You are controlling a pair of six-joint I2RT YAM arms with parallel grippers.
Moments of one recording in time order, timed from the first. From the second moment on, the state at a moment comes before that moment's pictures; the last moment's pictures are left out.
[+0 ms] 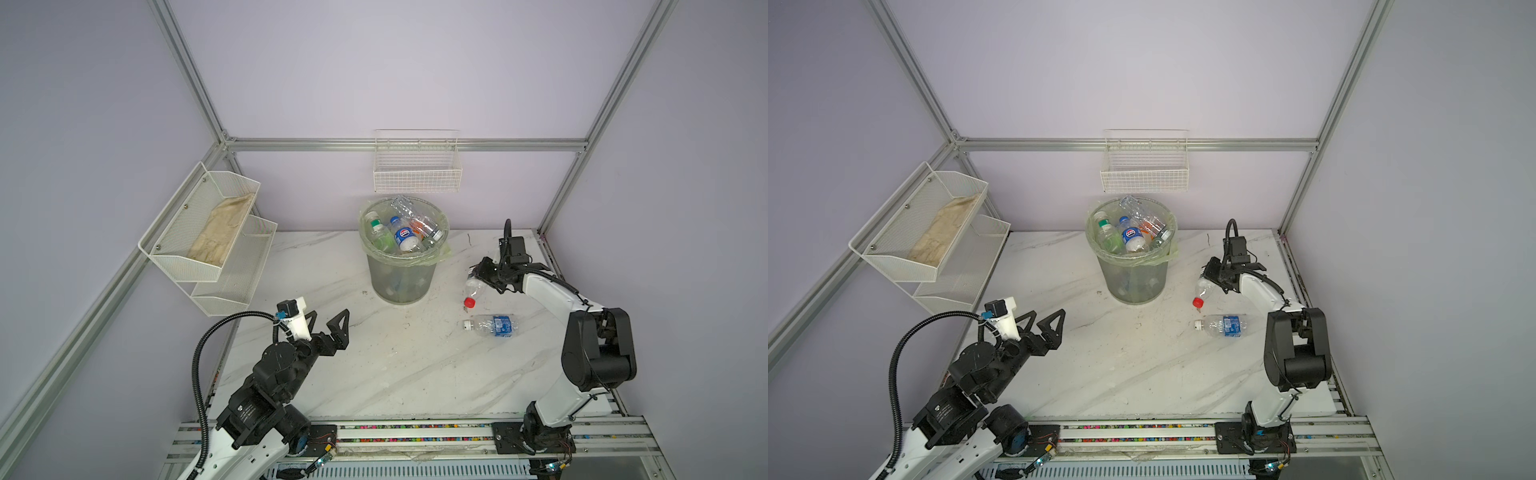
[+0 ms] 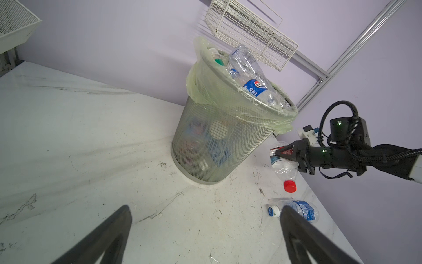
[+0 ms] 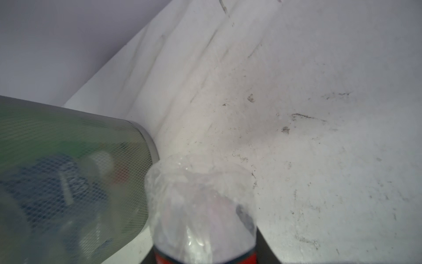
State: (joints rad) left arm -0.62 0.36 0.58 -0.38 -0.31 -0.53; right arm 0.12 1.64 1.20 -0.36 -0.20 0.58
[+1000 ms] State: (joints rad) left arm -0.62 0.35 0.58 -0.38 -0.31 -0.55; right arm 0.12 0.91 1.13 0.15 -0.43 0.74
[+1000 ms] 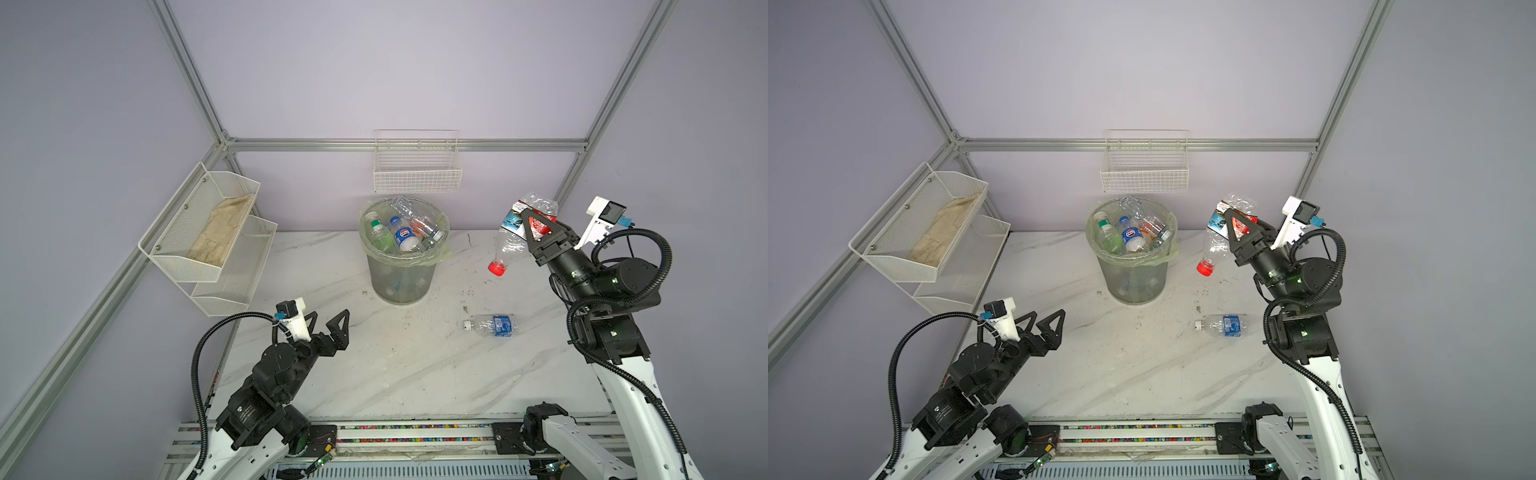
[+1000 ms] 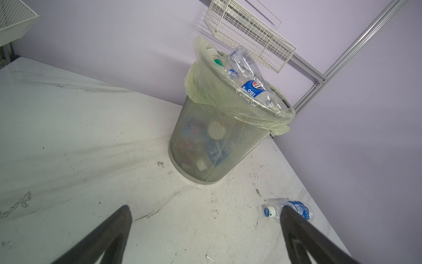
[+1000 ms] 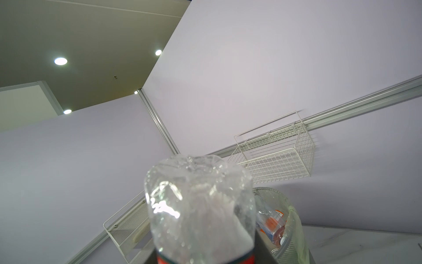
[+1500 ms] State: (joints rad) left arm -0.62 0.38 0.58 -0.38 -0.31 -0.54; right arm 0.30 1.02 1.23 0.09 -0.40 0.68
